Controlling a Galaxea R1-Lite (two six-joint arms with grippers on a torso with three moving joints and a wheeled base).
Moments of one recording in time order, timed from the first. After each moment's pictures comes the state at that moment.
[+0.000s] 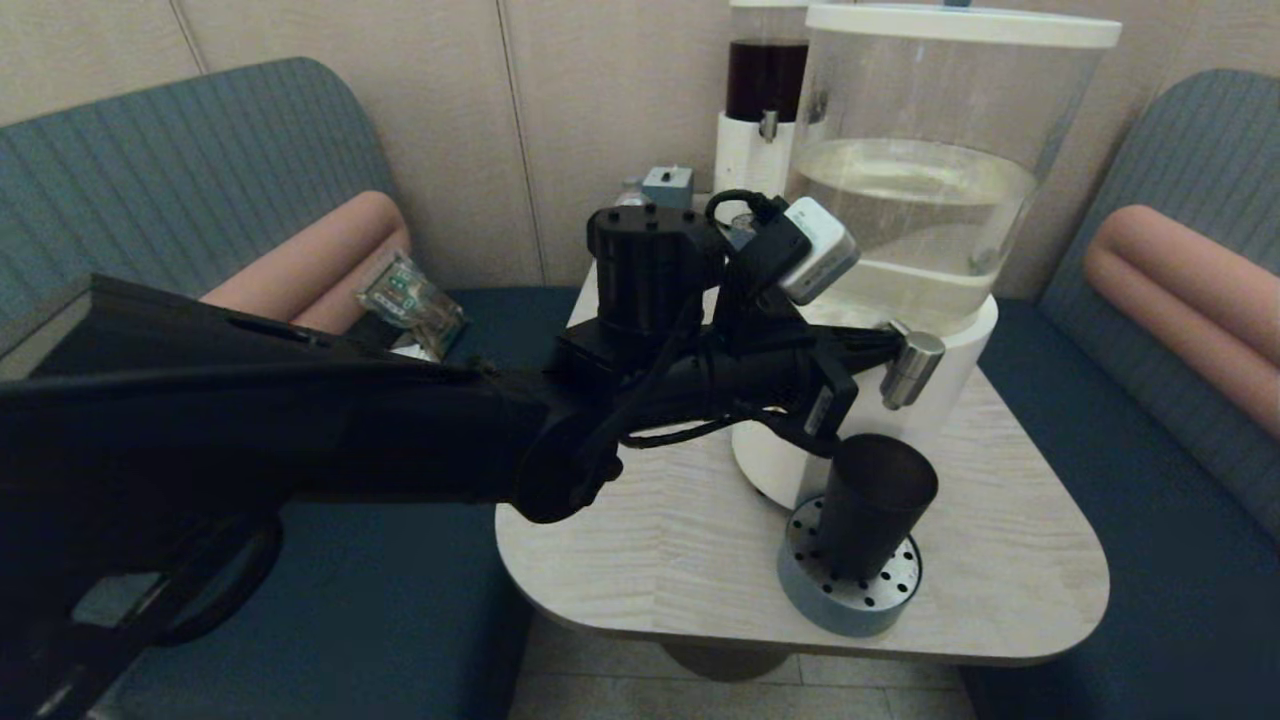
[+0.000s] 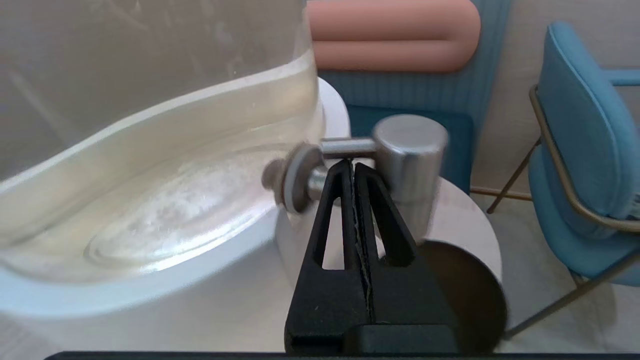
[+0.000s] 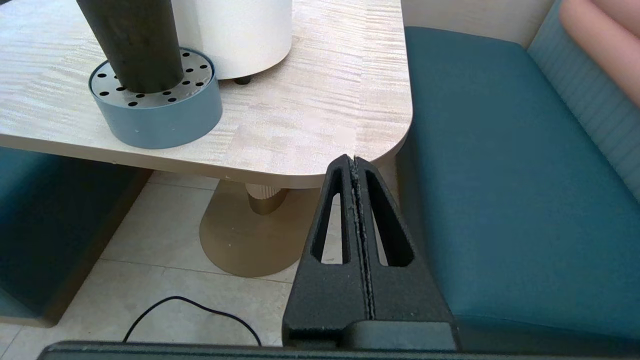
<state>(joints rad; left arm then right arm) -0.77 2.08 -1.48 -0.64 -0.50 0.27 0.00 0.00 0.00 -0.03 -0.01 -0.04</state>
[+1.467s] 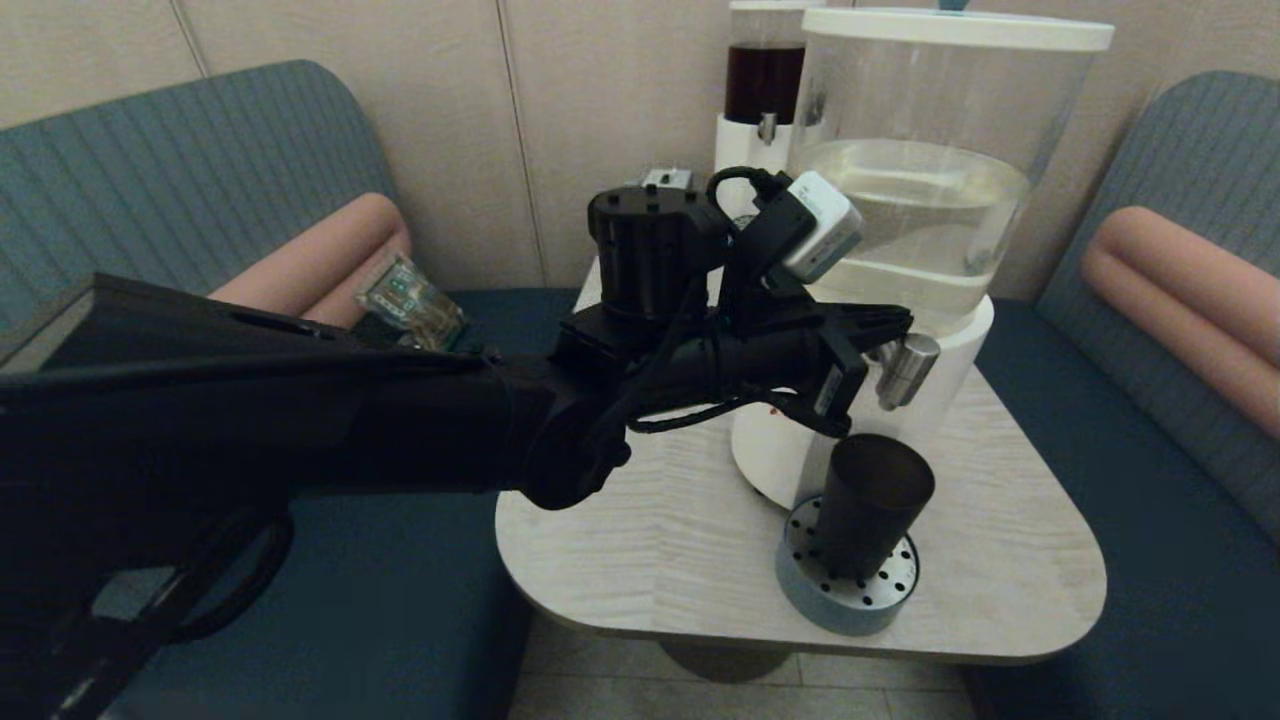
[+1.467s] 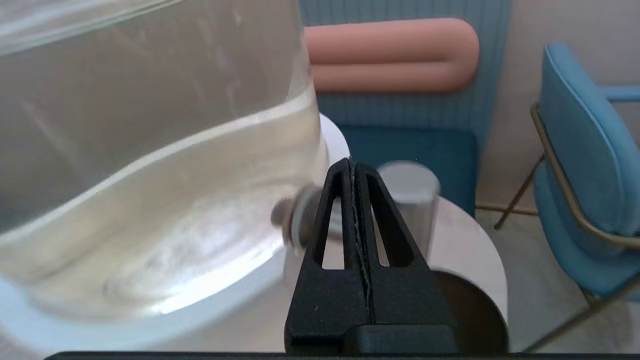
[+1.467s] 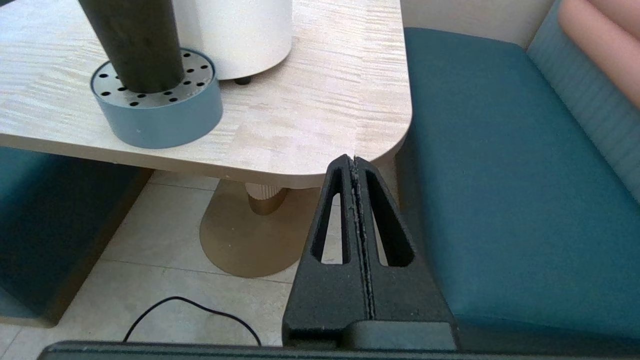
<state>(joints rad) -0.76 2.12 -1.55 -0.64 -0.51 0.27 0.00 0.00 0.00 -0.03 -0.01 -0.04</state>
